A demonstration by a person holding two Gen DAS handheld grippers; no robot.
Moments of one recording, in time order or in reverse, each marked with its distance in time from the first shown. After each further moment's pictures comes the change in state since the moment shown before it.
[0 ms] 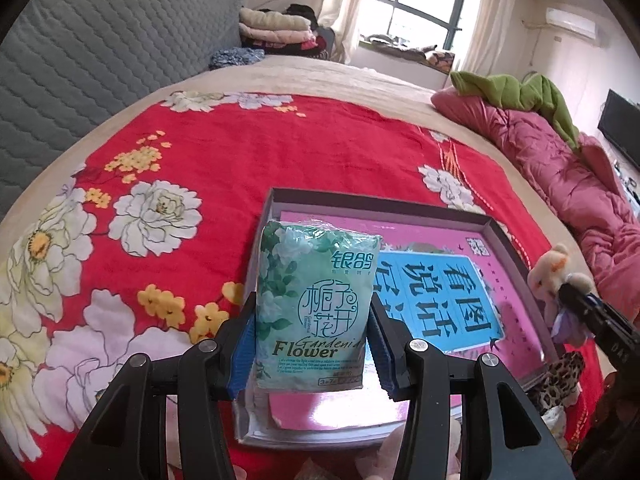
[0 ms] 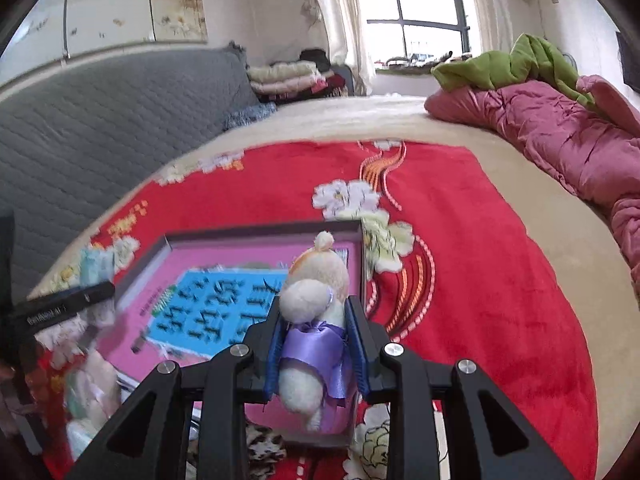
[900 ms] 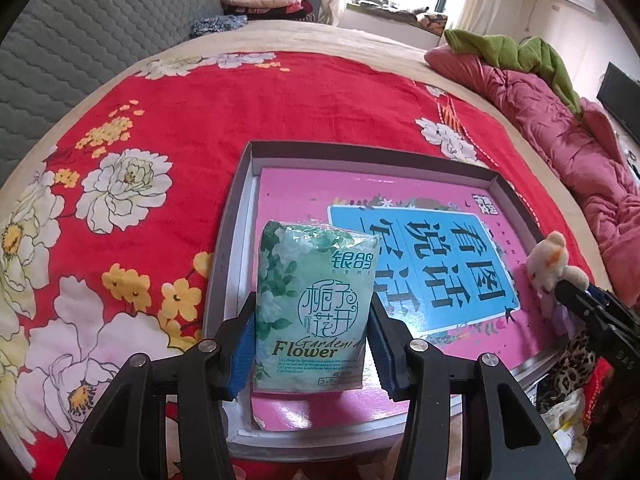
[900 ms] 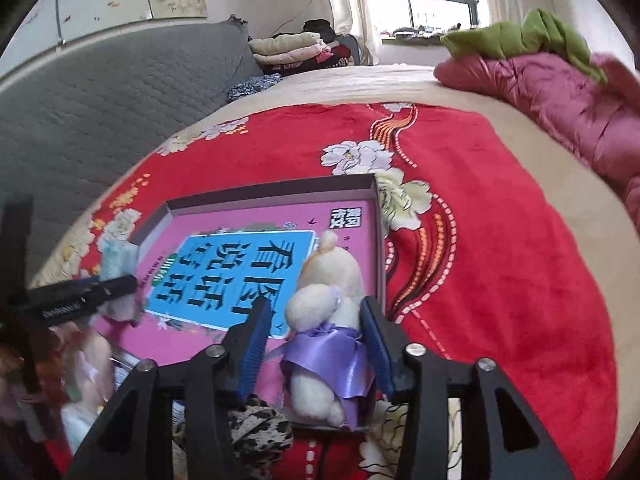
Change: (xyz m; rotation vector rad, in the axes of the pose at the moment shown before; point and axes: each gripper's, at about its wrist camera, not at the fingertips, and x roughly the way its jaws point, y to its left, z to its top) left arm 0.035 -0.006 -0.007 0.040 0.143 -0.016; right arm 0.018 -0.001 -0.015 0.028 0.105 0.054
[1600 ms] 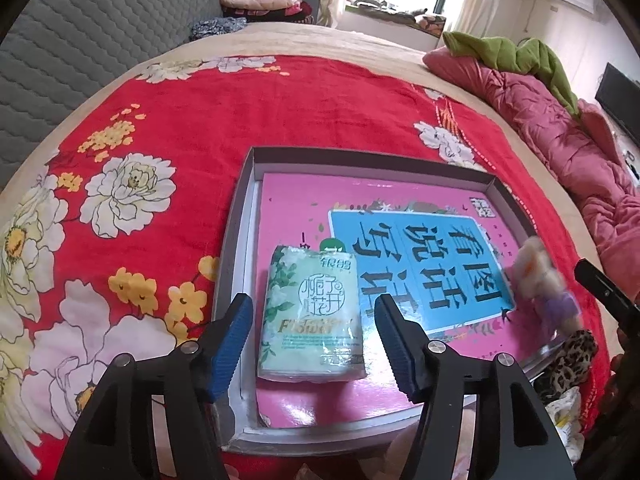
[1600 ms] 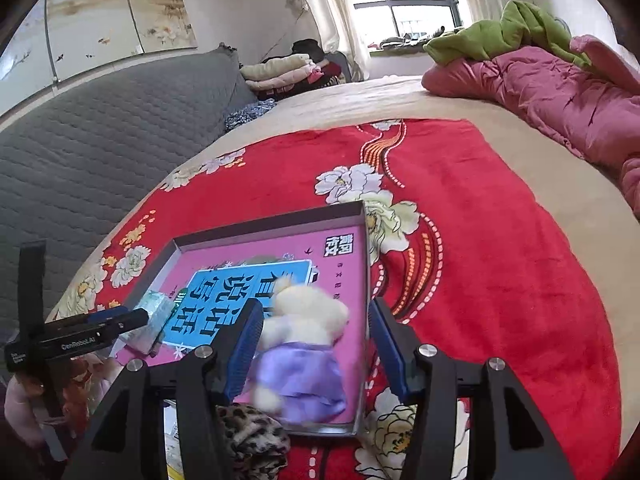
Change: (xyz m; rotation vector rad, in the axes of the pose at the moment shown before) left arm -0.009 0.002 0.002 -0.002 -0.015 -0.009; right arm -0.021 -0.014 0.010 0.074 -0.082 0.019
